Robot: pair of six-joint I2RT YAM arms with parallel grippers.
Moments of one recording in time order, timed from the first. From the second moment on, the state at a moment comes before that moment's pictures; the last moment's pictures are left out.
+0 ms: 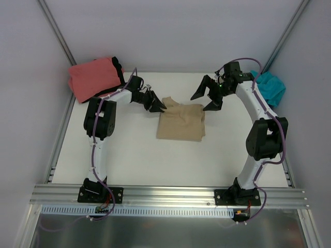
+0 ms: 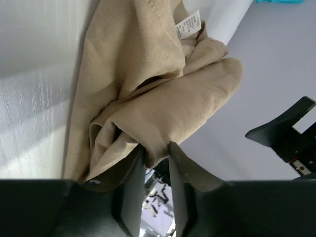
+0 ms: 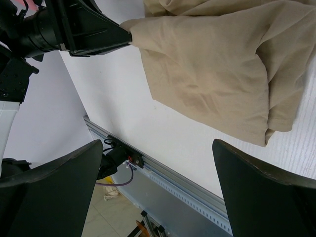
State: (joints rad) left arm -0.27 2.26 1.63 -0.37 0.89 -0.96; right arm 0.16 1.84 1.69 -0.96 -0.61 0.55
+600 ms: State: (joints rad) left arm -0.27 2.29 1.76 -0.37 0.88 -0.99; right arm 0.16 1.84 1.68 -0.96 -0.61 0.55
